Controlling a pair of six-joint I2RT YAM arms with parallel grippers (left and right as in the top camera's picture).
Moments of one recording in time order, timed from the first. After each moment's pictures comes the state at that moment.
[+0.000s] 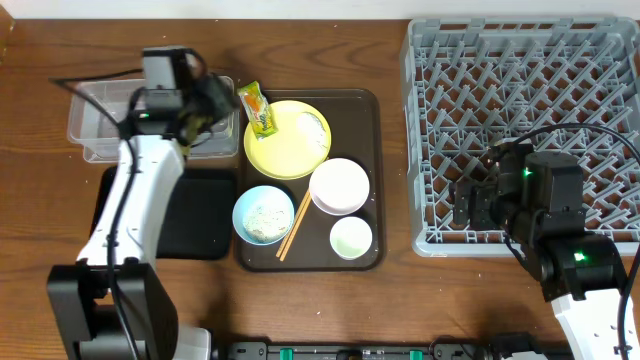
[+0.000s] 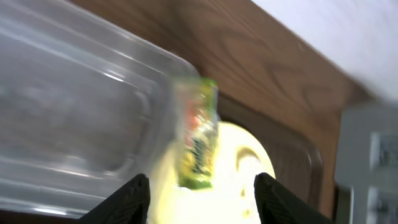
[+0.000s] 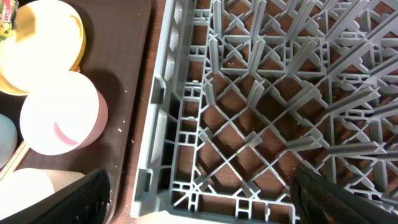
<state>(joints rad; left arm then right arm) 0.00 1.63 1.27 -0.48 0.16 -0.54 0.12 0.96 0.89 -0.78 -0.10 0.10</state>
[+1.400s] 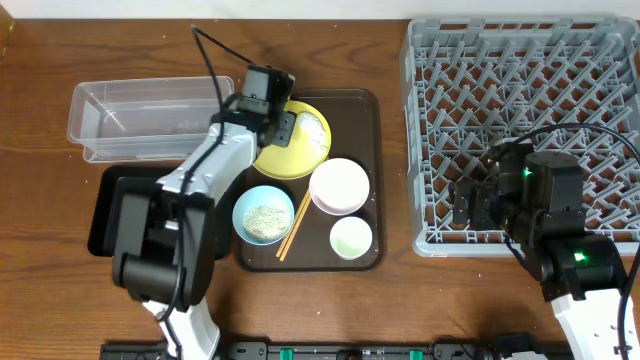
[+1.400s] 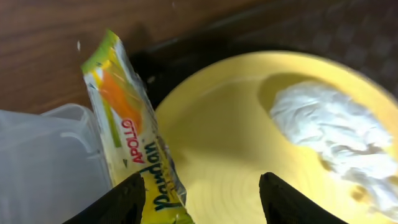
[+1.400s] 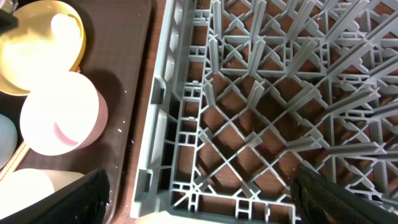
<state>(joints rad) -0.25 1.91 1.27 -0.35 -0.10 0.09 0.12 0.96 0.89 -0.78 -0.10 0.10</state>
